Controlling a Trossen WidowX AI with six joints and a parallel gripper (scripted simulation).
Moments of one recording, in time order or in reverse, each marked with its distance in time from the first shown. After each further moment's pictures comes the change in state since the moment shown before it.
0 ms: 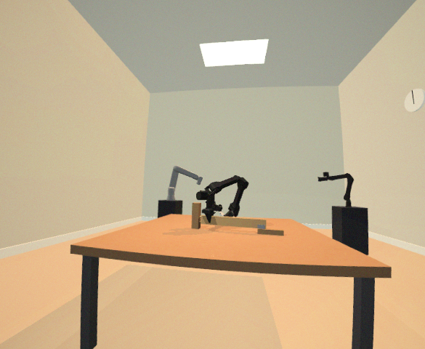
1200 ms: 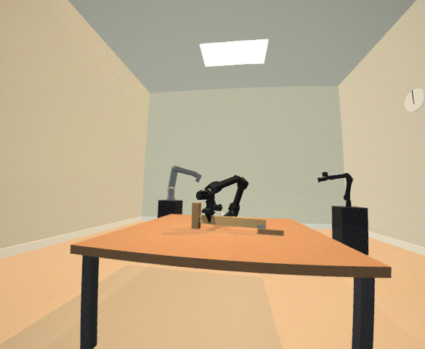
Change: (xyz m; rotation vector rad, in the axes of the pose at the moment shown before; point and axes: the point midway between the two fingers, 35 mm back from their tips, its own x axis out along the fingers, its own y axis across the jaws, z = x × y) arm -0.002 0.001 0.000 0.003 -0.001 0.003
